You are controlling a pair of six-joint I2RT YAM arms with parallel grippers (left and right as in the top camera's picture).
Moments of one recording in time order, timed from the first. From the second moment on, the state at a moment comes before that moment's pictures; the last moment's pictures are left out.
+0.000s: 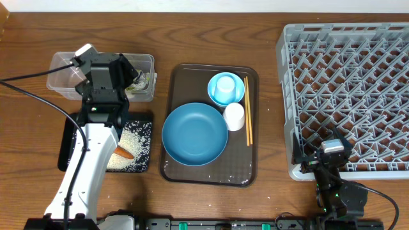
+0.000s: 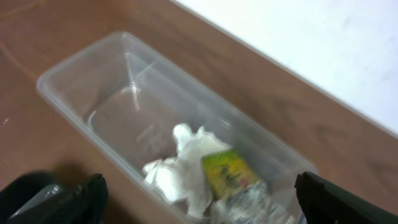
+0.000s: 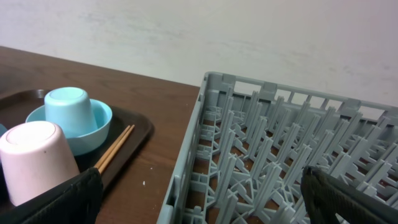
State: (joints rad) left arm -0.02 1.36 0.99 -0.28 -0.41 -0.53; right arm -0.03 0.01 0.01 -0.06 -0.18 -0.13
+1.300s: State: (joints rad) left arm -0.02 0.78 0.97 -1.13 -0.08 -0.69; right arm -0.03 0.01 0.01 -0.06 -0.18 -0.13
